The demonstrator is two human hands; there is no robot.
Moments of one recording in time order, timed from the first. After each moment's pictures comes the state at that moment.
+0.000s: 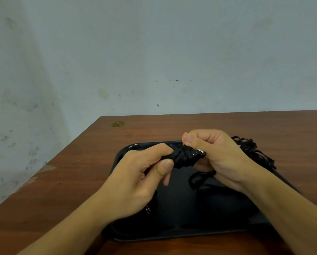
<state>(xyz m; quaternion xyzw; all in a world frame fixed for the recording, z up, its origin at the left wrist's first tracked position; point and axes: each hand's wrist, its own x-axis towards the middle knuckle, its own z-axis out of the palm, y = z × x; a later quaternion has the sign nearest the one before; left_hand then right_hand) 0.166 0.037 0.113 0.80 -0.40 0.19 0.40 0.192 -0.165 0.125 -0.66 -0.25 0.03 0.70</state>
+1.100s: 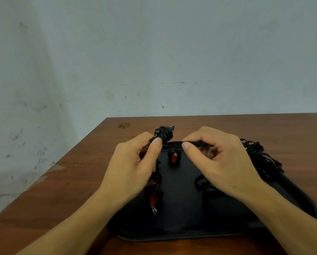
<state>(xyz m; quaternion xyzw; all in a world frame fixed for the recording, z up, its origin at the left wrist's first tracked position) 0.182 0.042 0.113 0.83 -0.22 0.30 0.41 0.184 -0.158 0.118 -0.80 -0.29 -0.31 0.42</state>
